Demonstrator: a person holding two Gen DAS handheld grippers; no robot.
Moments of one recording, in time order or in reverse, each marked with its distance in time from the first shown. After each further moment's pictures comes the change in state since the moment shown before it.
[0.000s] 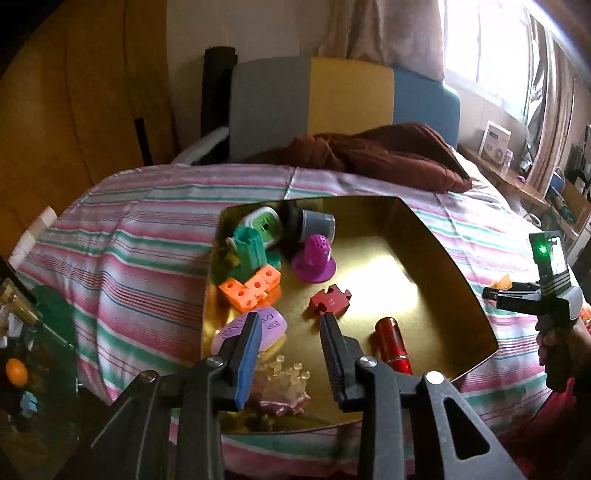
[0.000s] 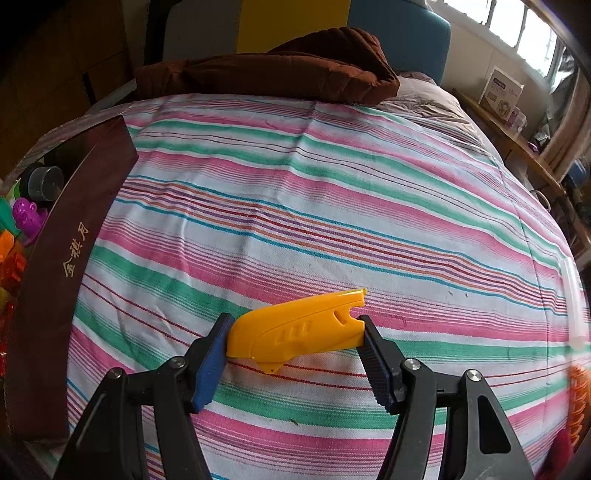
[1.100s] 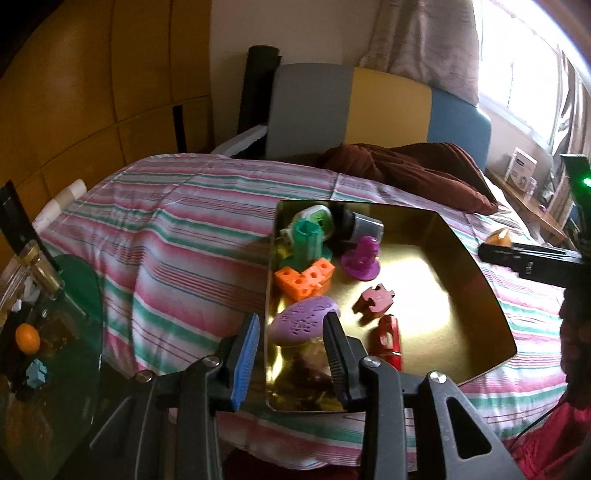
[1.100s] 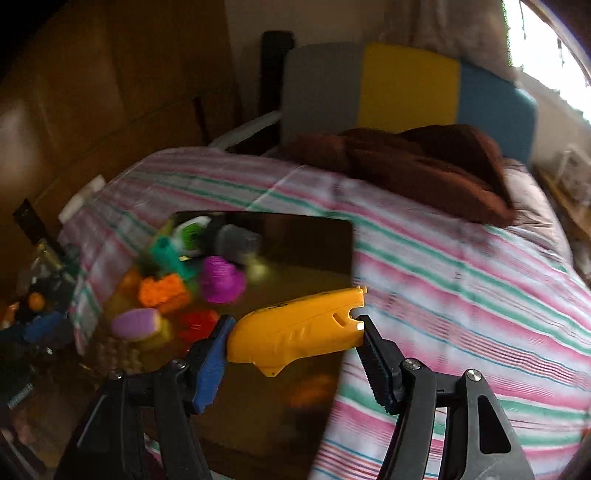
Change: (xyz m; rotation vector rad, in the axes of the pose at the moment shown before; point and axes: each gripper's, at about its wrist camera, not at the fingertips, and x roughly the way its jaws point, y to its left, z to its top) left arm -0.011 0.047 -0.019 -0.123 -0.017 0.065; right arm -0.107 0.152 0.044 -0.185 -0.168 0.309
